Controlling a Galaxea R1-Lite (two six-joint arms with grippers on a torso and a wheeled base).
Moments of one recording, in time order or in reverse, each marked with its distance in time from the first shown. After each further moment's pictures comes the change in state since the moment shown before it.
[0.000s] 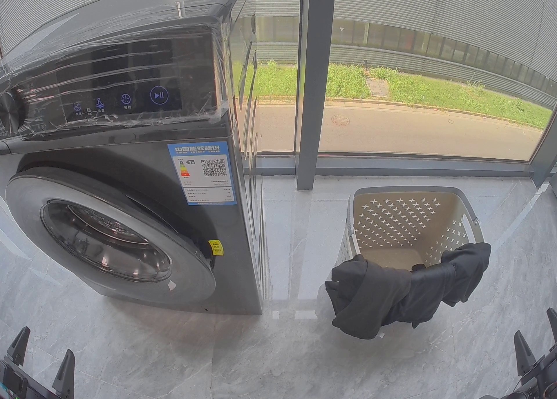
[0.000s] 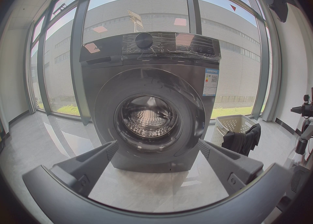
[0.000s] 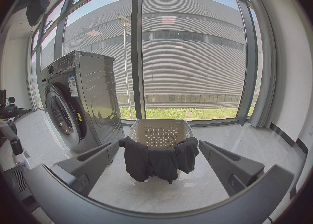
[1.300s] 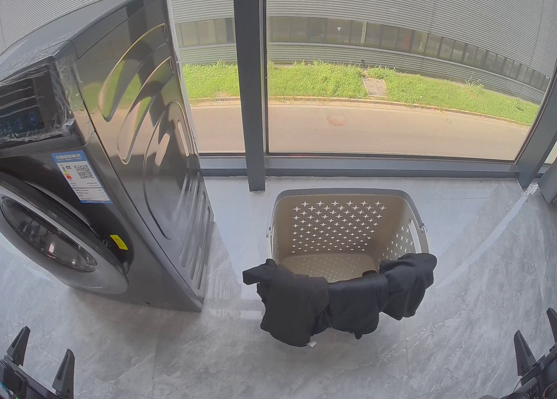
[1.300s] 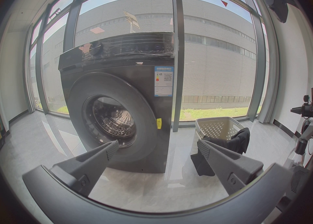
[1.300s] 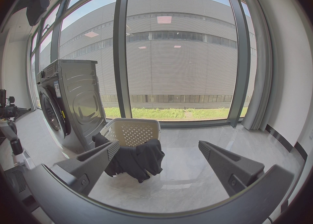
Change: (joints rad) left arm 0.000 0.000 0.000 -0.001 0.000 -0.002; right arm -0.001 0.000 0.000 0.000 0.000 0.000
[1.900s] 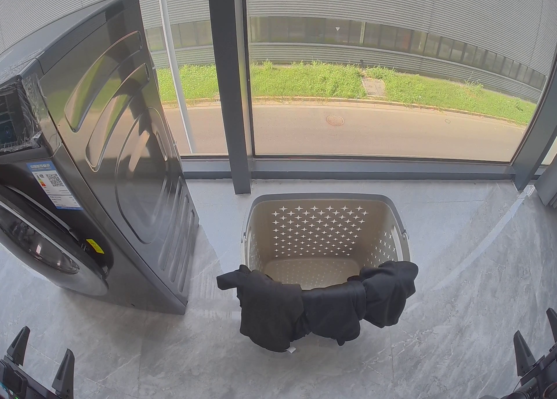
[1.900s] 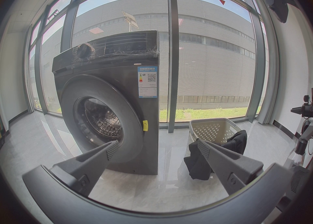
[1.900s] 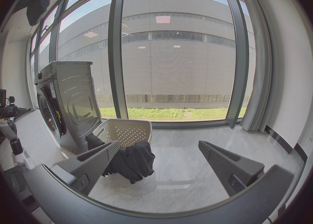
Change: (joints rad) left arm -0.001 0.000 0.000 0.000 0.000 0.000; right arm 0.000 0.000 0.000 0.000 0.000 0.000
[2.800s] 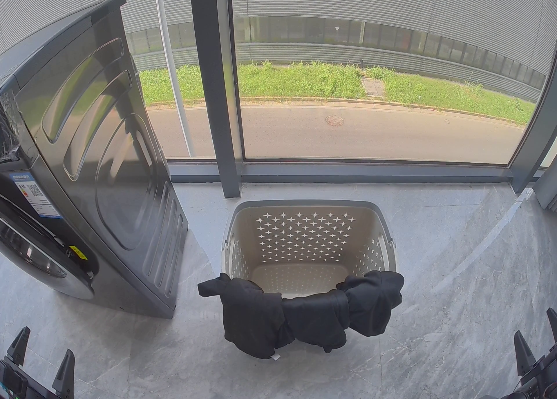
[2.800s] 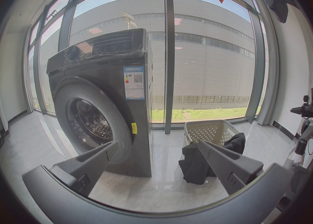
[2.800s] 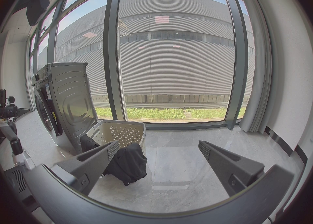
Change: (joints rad) left arm 0.000 0.000 0.000 0.000 -0.001 -0.001; right arm 0.000 0.000 0.000 0.000 0.000 0.000
